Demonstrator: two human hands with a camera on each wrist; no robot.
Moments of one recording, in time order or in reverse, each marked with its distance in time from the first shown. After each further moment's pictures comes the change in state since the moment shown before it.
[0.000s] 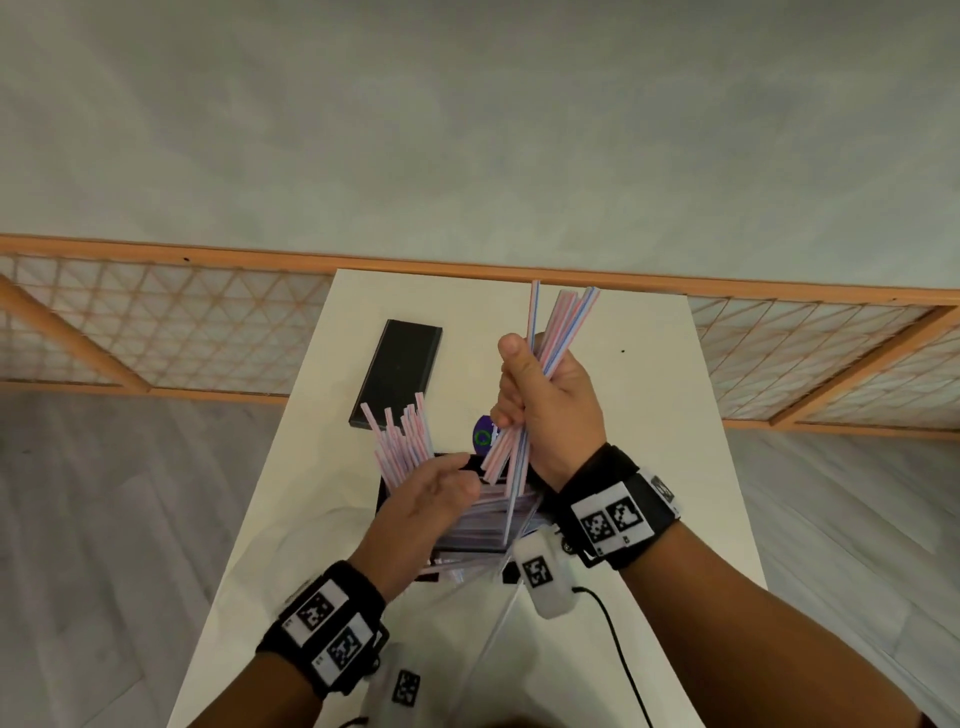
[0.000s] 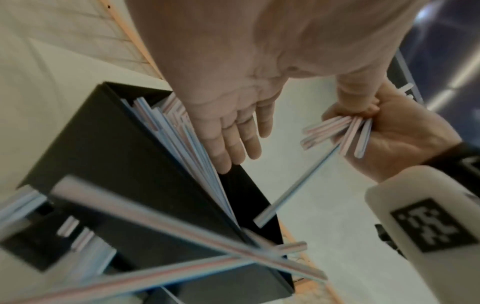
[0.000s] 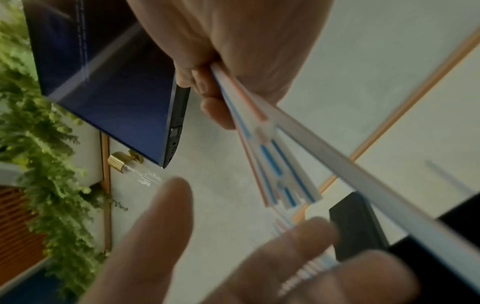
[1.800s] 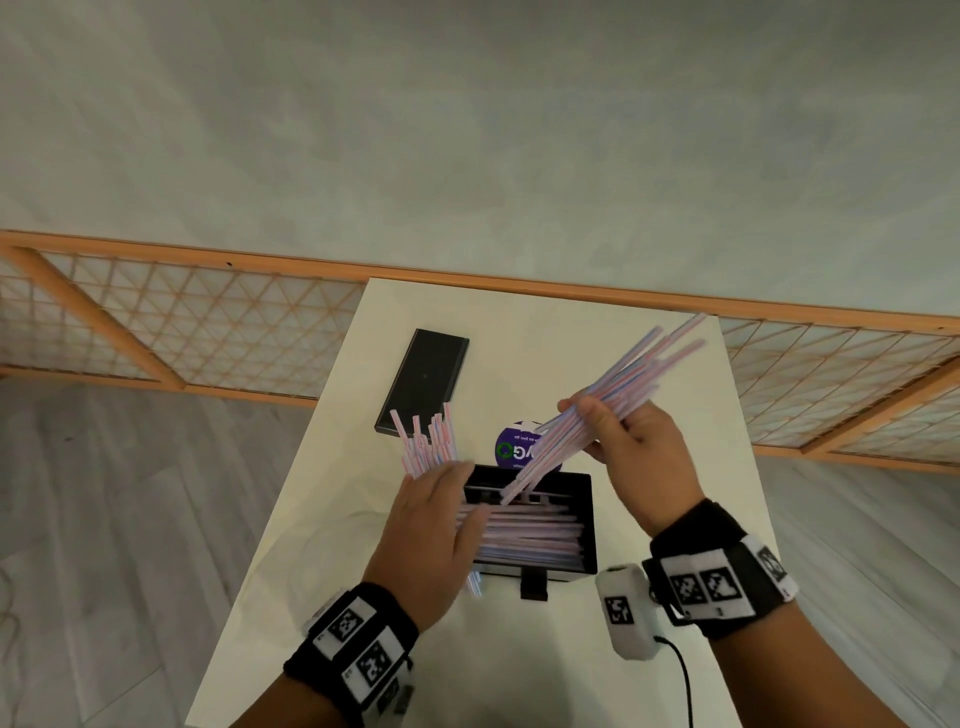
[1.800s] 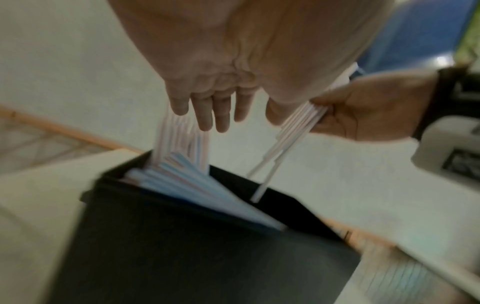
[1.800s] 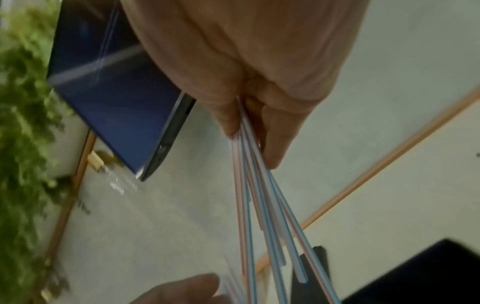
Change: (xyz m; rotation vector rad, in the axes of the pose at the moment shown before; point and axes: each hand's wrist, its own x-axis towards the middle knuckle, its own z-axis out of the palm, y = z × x) left_hand -0.007 -0.024 -0.008 0.811 0.177 0.403; right_hand -0.016 -0.007 -0.067 -0.634 0.061 -0.044
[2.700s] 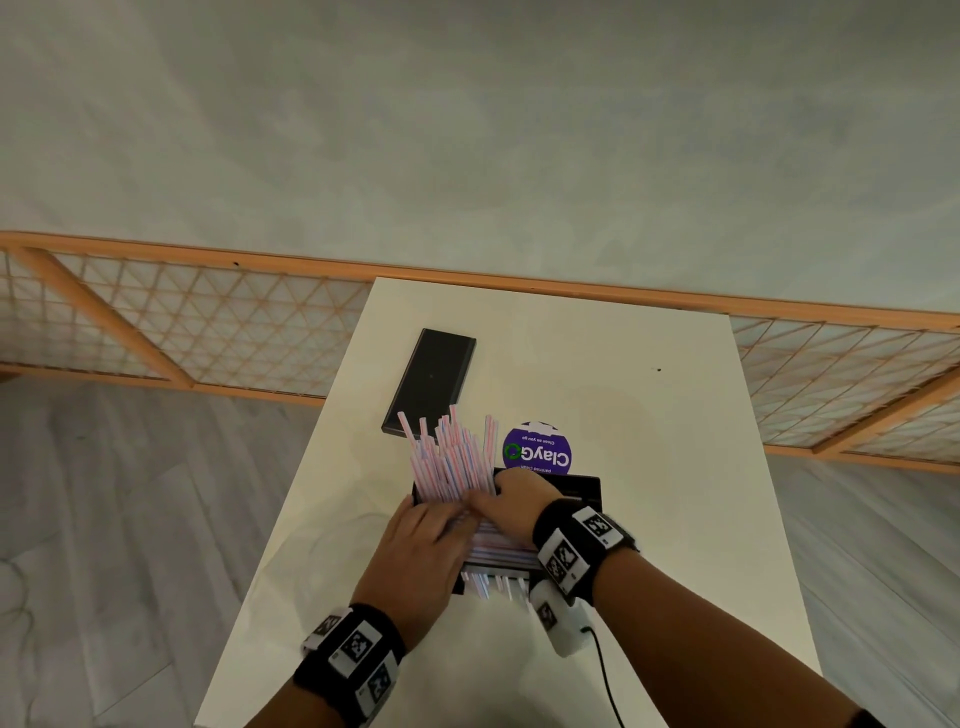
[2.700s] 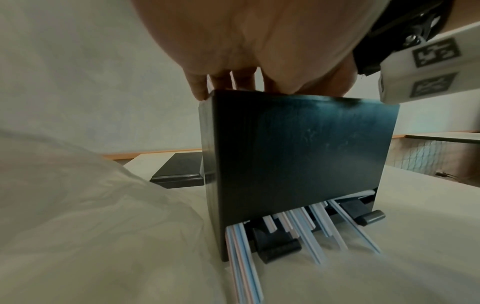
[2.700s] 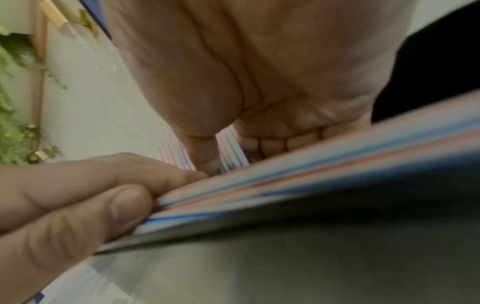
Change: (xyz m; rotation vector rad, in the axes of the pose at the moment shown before) left_hand -0.012 -0.068 0.034 0.433 0.016 0.298; right_hand 0.015 0.067 0.109 -0.691 -0.653 0.238
